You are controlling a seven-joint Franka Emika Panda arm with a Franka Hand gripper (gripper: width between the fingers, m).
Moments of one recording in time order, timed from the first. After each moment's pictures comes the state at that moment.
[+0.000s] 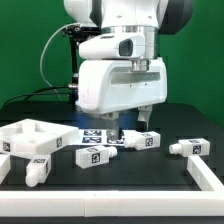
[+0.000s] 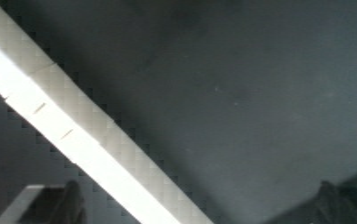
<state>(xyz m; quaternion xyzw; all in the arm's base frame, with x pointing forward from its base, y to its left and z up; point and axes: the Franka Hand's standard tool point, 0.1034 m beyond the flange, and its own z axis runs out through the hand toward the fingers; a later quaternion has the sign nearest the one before) 0.604 0.007 0.099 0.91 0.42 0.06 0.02</state>
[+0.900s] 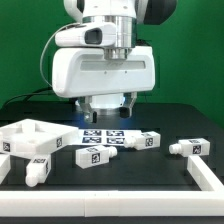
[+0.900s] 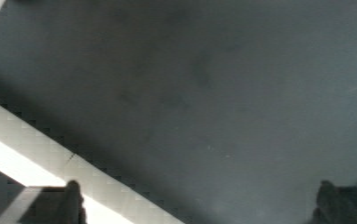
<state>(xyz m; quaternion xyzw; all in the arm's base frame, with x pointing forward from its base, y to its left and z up) 0.562 -0.024 0.113 0.95 0.31 0.05 0.02</state>
